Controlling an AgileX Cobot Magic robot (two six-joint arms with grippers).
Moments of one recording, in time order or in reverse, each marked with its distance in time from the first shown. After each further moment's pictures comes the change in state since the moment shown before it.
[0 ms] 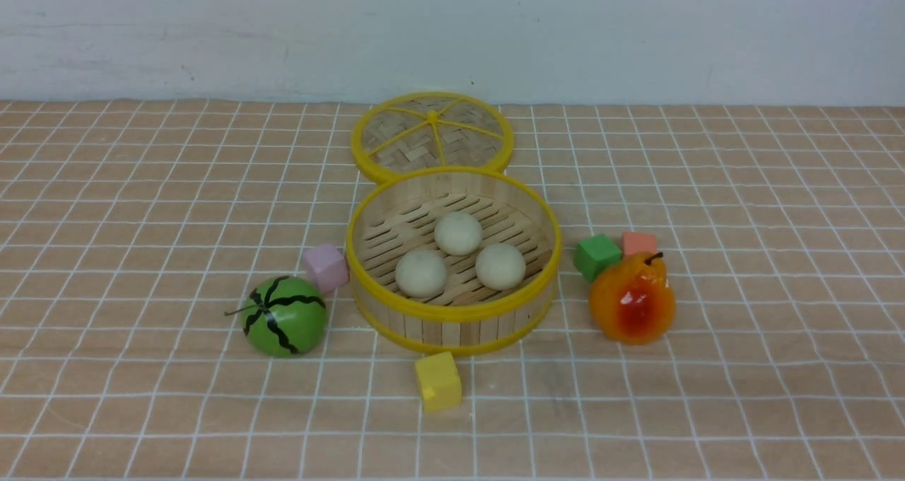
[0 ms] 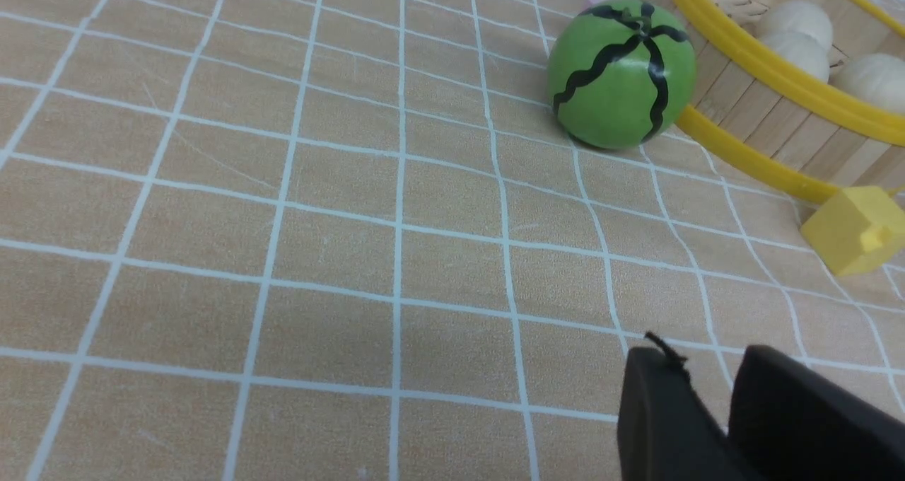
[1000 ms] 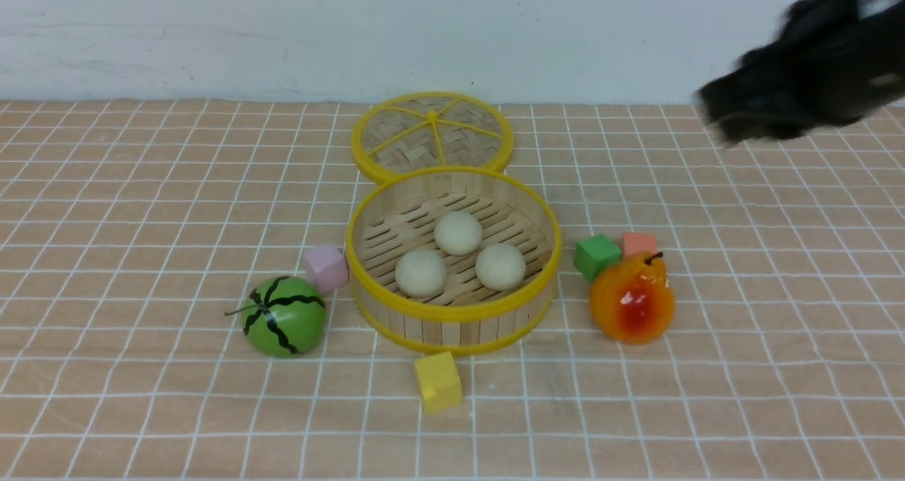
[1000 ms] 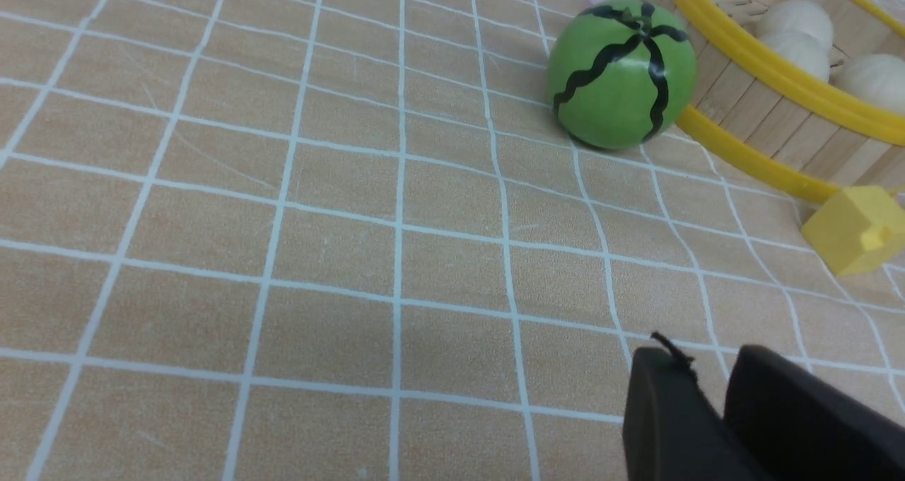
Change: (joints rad) right arm 0.000 0.902 -1.015 0.353 0.547 -0.356; left arm 0.000 0.000 0.000 -0.001 0.000 0.000
